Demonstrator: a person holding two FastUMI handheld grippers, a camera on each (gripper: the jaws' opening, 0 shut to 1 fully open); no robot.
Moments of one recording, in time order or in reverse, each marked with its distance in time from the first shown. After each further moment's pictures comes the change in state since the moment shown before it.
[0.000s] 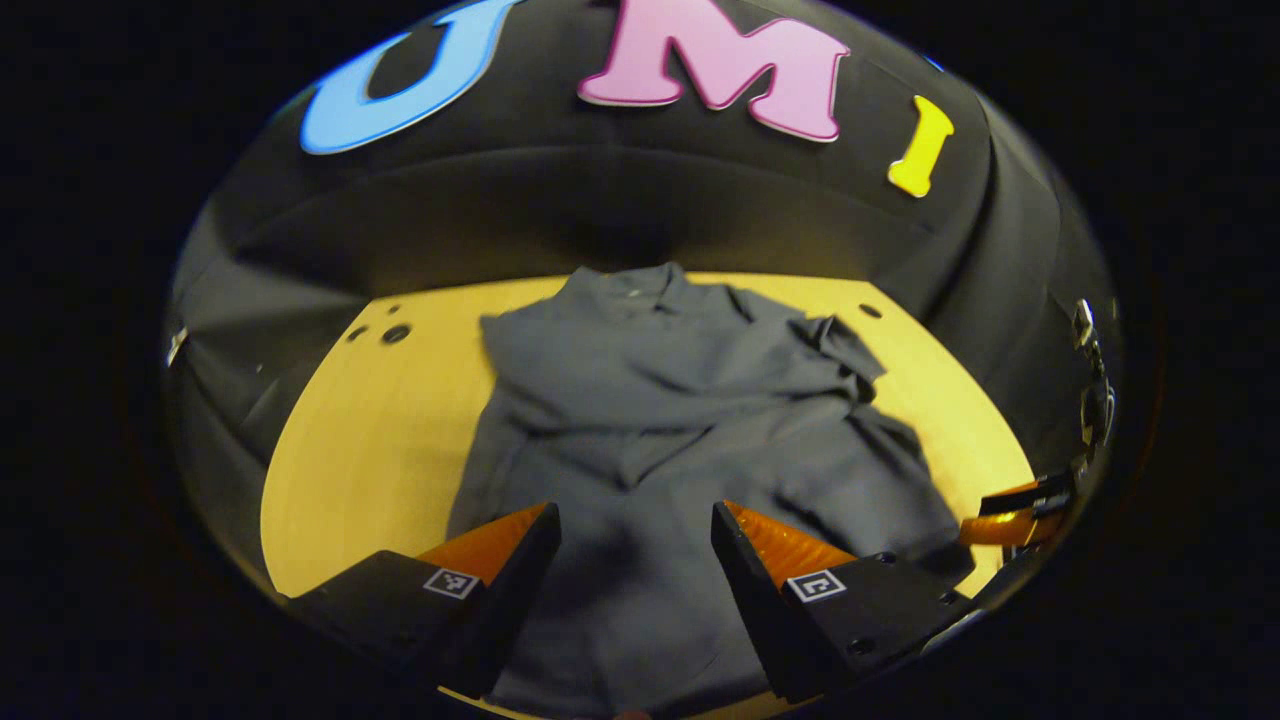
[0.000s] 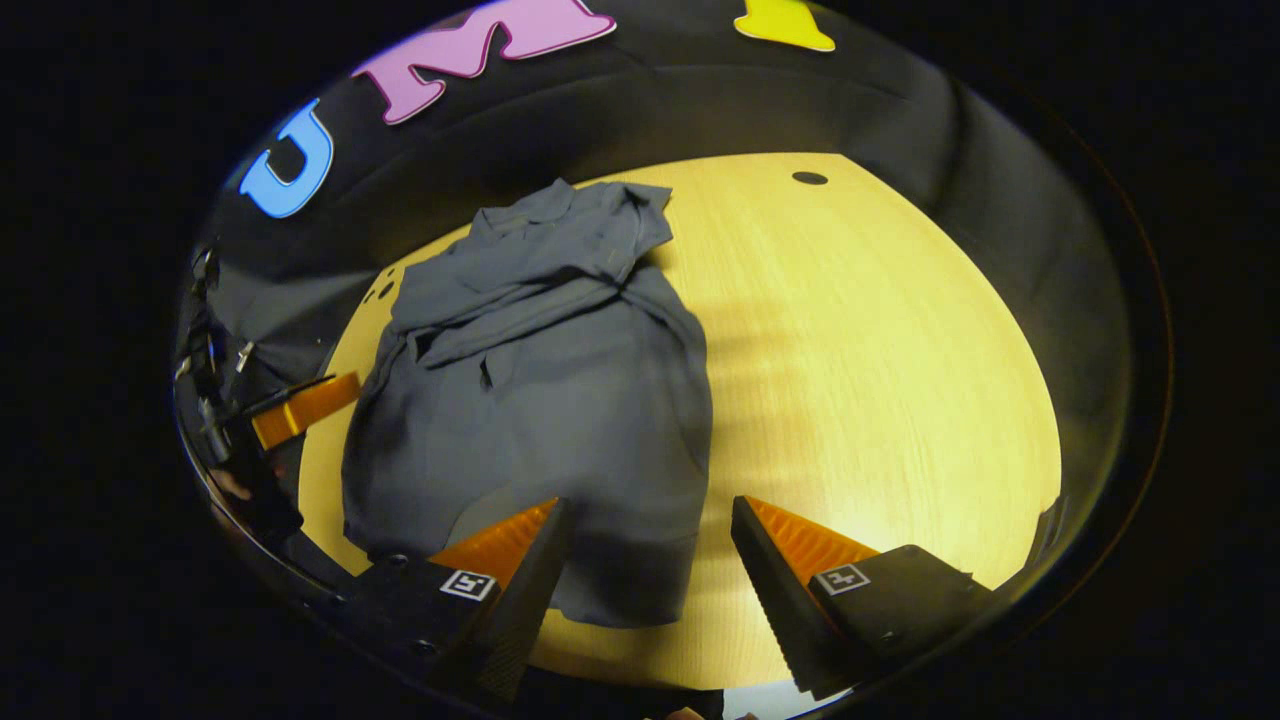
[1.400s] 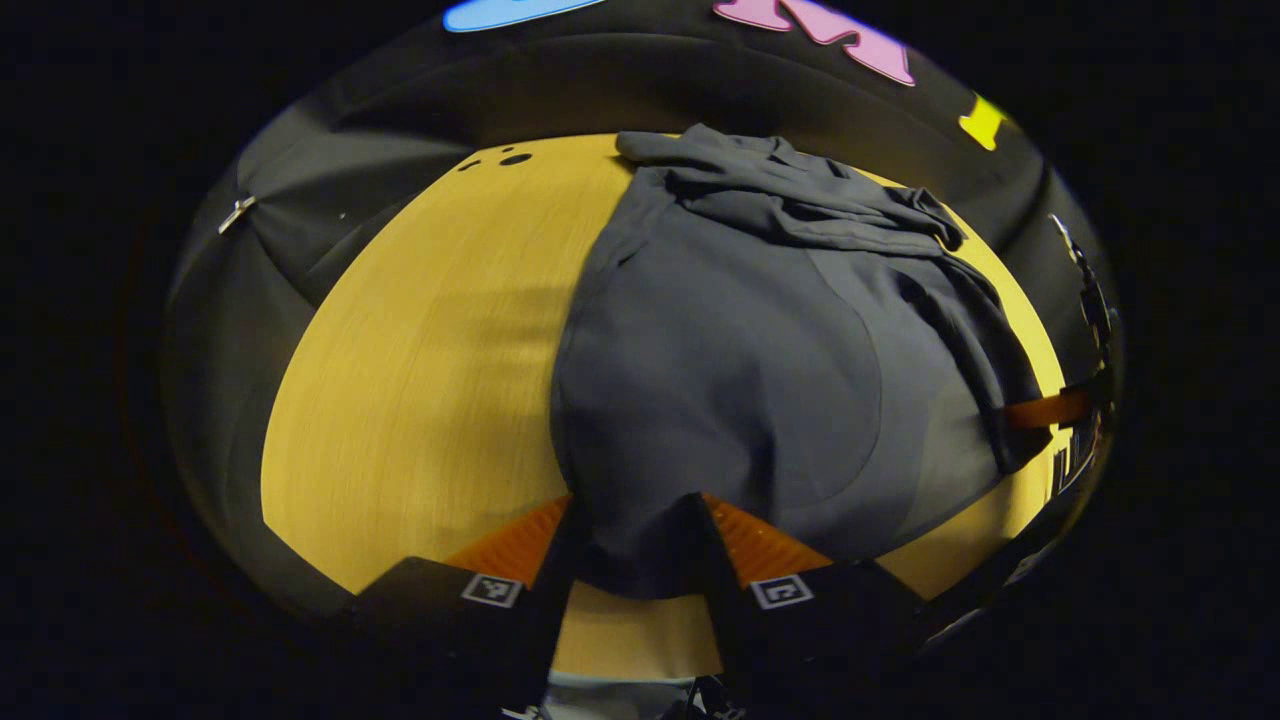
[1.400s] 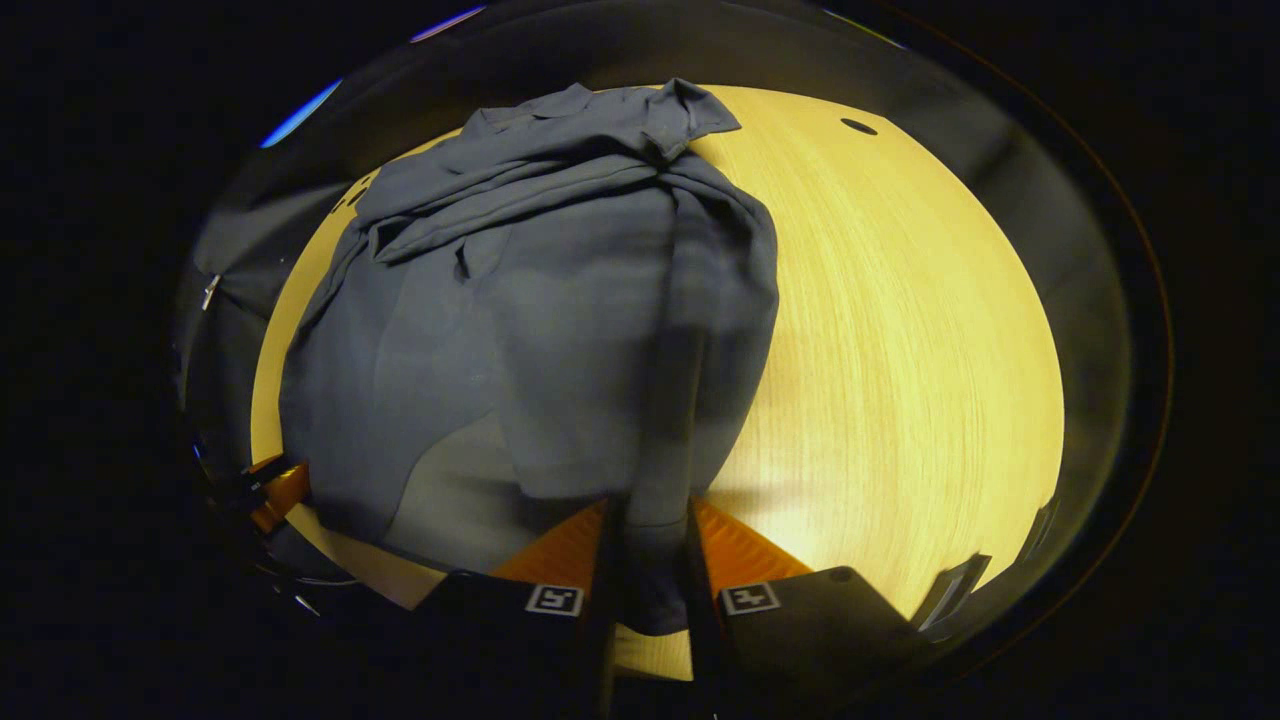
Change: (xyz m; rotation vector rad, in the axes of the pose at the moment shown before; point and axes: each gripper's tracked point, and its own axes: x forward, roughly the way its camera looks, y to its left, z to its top) left arm -0.034 0.054 -0.148 -0.049 0.256 0.087; right arm 0.040 0.026 -0.047 -0.077 0.215 -0.050
